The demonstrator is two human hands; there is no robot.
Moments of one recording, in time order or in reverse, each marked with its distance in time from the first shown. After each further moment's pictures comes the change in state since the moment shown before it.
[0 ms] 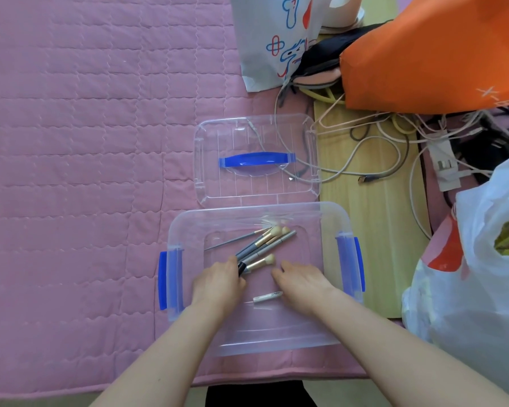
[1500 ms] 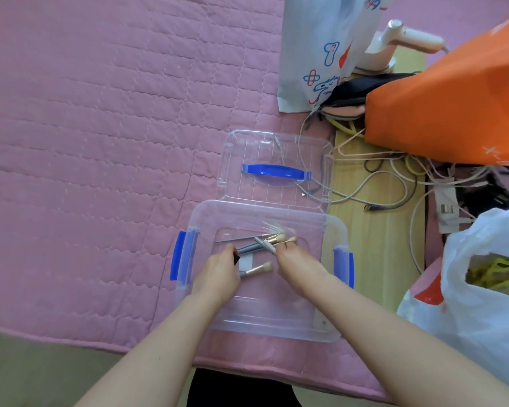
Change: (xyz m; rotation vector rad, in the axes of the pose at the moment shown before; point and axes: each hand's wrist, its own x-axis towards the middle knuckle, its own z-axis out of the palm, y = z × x) left_hand -0.032 0.007 -0.027 -0.454 0.077 -0.210; right_hand 0.003 0.002 -0.053 0.034 0.120 0.074
